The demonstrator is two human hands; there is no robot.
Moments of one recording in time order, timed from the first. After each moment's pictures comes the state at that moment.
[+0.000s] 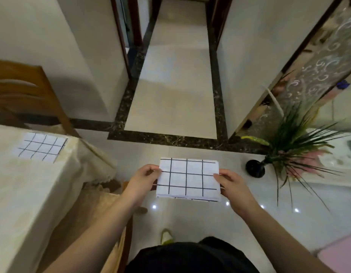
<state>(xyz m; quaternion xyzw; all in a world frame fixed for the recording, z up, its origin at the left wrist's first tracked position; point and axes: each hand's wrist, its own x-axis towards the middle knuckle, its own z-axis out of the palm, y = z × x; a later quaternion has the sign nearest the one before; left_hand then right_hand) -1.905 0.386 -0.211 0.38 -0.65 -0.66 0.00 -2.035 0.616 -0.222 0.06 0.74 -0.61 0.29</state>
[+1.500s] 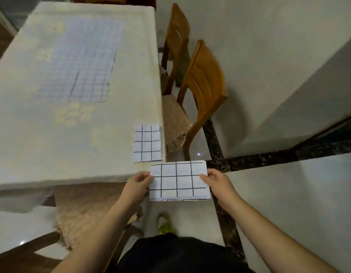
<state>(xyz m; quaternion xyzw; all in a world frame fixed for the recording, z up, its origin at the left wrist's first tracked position) -1.939 0.132 -0.268 0.71 -0.19 -0.55 0.40 -2.185 0.045 -0.261 -0.45 0.60 -0.21 0.63</state>
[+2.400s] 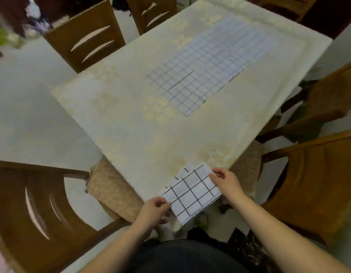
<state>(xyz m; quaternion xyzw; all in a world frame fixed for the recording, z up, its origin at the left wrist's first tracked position) -1.930 0.033 -0.303 0.73 0.15 -0.43 0.51 -1.959 -0.230 -0.305 -0.75 0.37 0.09 0.54</state>
